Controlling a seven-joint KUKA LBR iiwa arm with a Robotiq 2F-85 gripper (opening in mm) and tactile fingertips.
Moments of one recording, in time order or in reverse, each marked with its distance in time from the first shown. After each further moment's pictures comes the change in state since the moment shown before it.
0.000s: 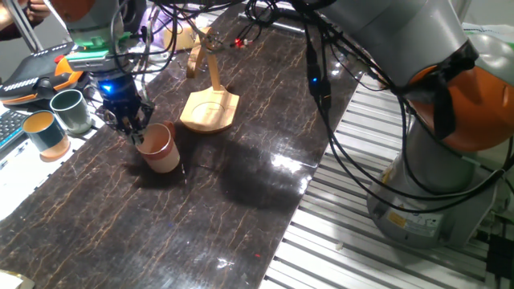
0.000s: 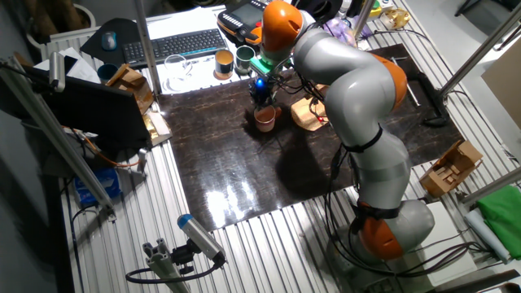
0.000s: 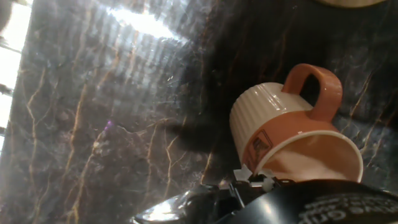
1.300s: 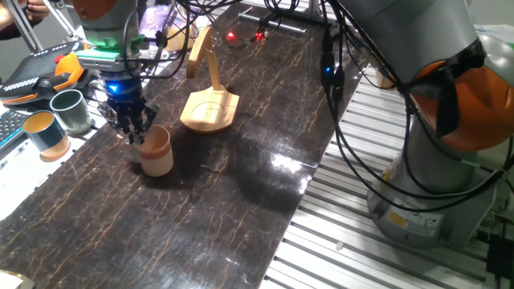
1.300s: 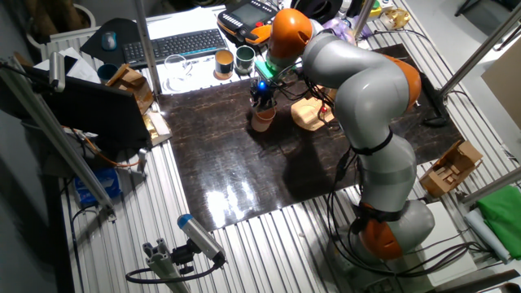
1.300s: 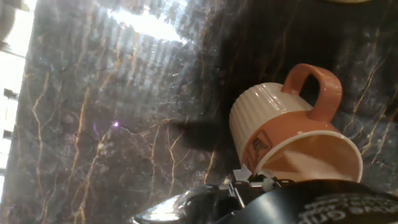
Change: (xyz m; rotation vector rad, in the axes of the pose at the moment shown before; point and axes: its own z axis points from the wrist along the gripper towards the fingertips) arm -0.001 0.002 0.002 -0.100 -0.008 0.063
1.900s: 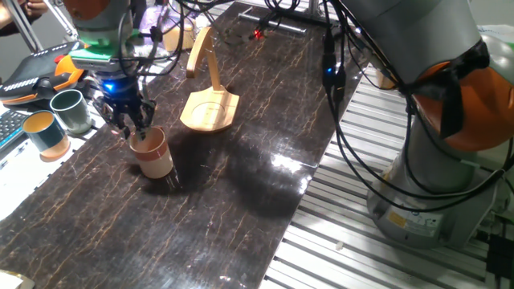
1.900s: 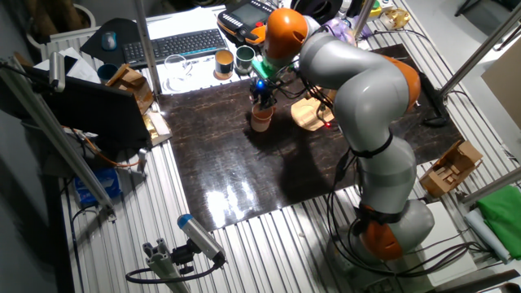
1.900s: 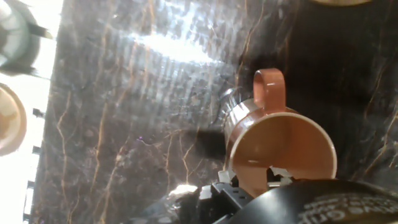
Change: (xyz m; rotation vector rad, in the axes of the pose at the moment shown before) arm 0.000 0.002 -0.016 0.002 -0.098 -0.019
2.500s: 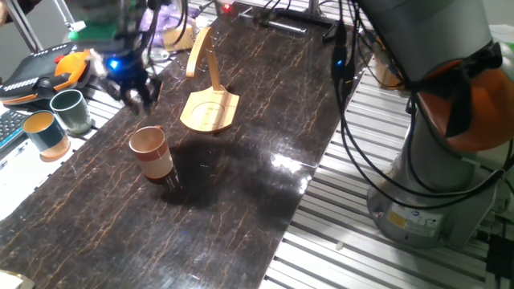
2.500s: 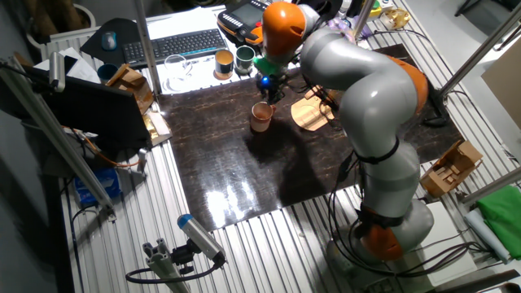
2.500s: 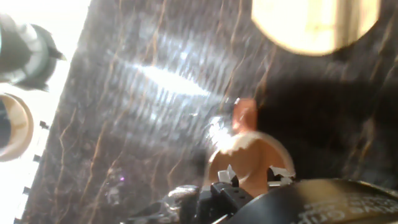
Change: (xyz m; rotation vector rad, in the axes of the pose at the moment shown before) arm -0.026 -0.030 -0.064 0.037 -0.128 -0.120
